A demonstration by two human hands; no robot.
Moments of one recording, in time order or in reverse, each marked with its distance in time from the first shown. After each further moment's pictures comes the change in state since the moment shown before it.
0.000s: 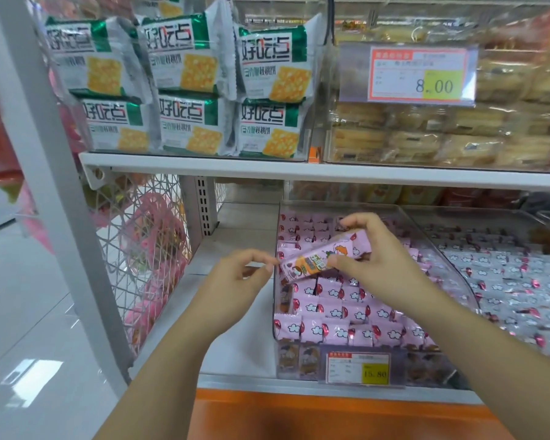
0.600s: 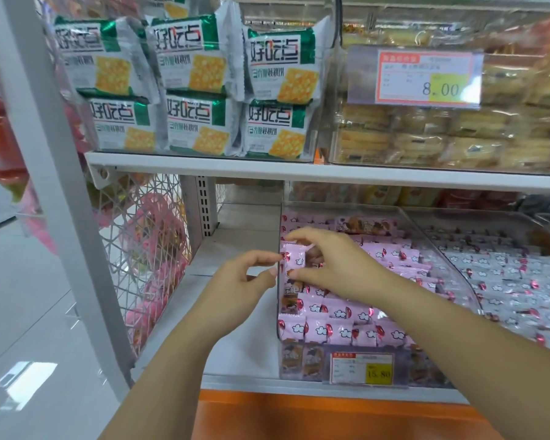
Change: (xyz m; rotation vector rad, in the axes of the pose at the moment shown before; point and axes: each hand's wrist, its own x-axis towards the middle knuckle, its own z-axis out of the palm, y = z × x) left_hand -0.001 -0.001 -0.001 -0.063 -0.045 -0.037; right_hand 0.027 -0.016 0.033 -0.272 -0.222 -0.266
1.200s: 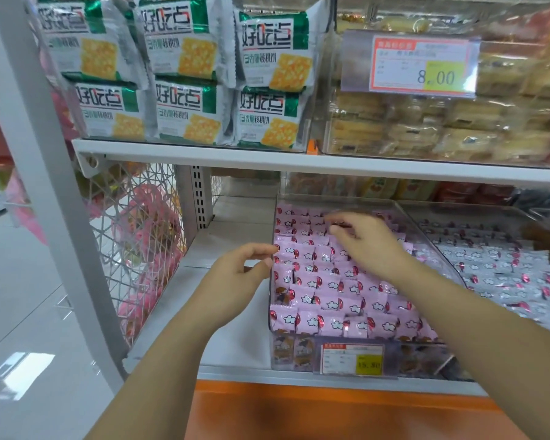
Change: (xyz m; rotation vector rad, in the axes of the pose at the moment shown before) left_hand 0.002 0.001 0.008 0.029 0.011 -0.014; right_hand -0.001 0.051 -0.020 -0.127 0.166 0.182
